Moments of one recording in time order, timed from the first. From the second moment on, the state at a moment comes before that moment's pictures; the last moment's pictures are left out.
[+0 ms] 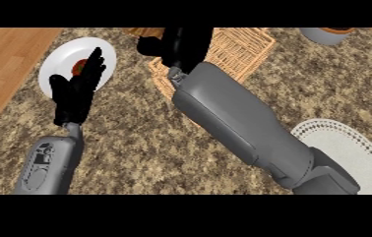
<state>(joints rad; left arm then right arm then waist) -0.34 0.17 0.04 -1.39 -0.05 0.06 0.18 -1.21 0.00 0.53 -0.94 0.80 -0.83 1.10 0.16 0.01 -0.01</state>
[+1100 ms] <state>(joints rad) -0.33 0.18 0.06 -1.40 -0.04 0.06 0.16 -1.41 0.00 0.53 -0.46 0.58 -0.89 1.10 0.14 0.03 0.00</state>
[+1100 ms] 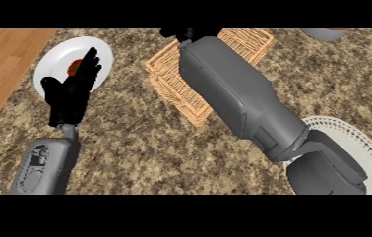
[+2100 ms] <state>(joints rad) -0.32 0.19 0.08 -1.41 -0.03 0.05 0.16 -1.51 0.00 0.81 -0.25 0.68 -0.54 1.00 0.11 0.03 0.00</state>
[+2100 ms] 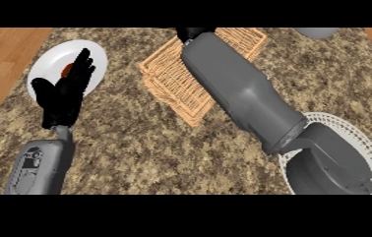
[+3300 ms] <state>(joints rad) -0.29 0.18 0.07 -1.46 -0.05 0.06 0.19 -1.46 0.00 0.75 -0.17 0.58 -0.32 0.94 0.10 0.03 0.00</state>
